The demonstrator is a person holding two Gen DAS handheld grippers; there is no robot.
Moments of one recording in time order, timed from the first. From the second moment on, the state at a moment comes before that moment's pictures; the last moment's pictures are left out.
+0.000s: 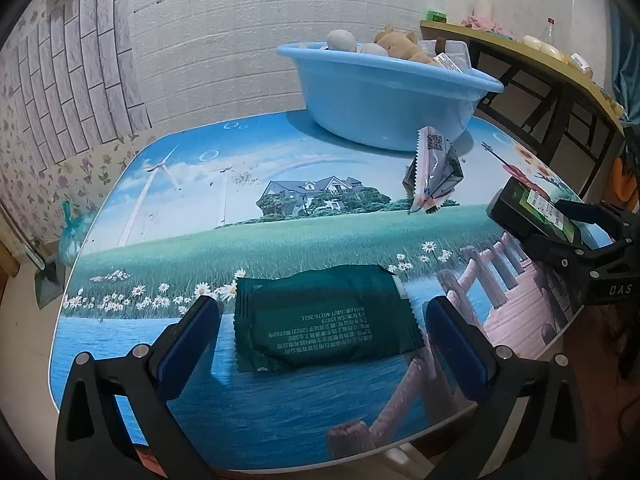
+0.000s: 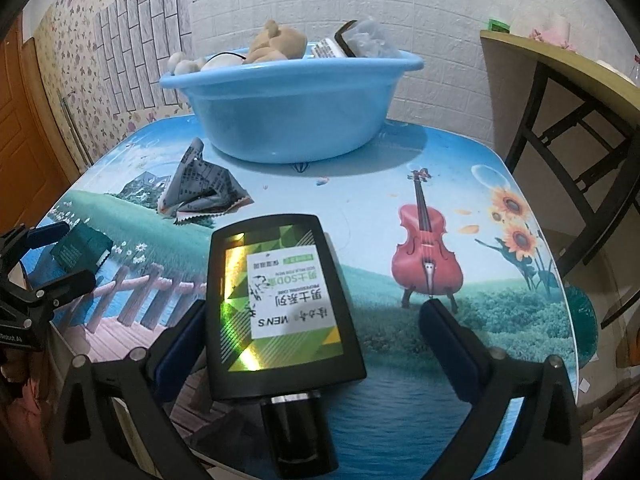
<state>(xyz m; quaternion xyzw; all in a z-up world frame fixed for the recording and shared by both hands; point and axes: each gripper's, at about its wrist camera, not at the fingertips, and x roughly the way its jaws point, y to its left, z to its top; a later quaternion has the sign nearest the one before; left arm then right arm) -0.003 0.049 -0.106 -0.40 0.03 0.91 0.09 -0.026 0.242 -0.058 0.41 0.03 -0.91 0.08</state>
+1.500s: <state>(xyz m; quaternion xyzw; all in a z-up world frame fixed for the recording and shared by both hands) 0.014 0.057 -0.095 -0.39 0.04 0.91 0.15 -0.009 0.235 -0.045 0.38 0.01 -0.92 0.11</state>
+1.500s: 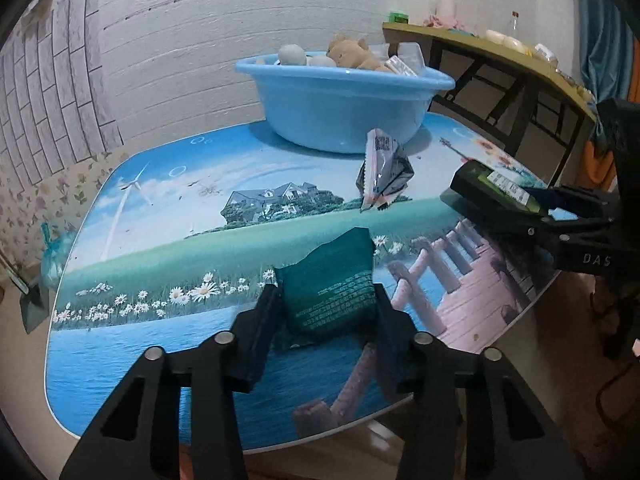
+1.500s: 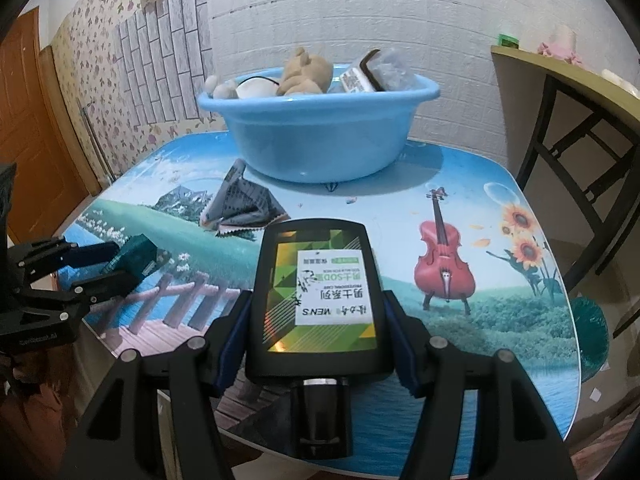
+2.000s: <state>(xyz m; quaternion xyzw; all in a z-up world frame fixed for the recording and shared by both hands) 0.010 0.039 -0.075 -0.37 -0.02 0.92 0.15 -0.005 0.232 -0.032 0.37 0.01 -0.92 0.12</state>
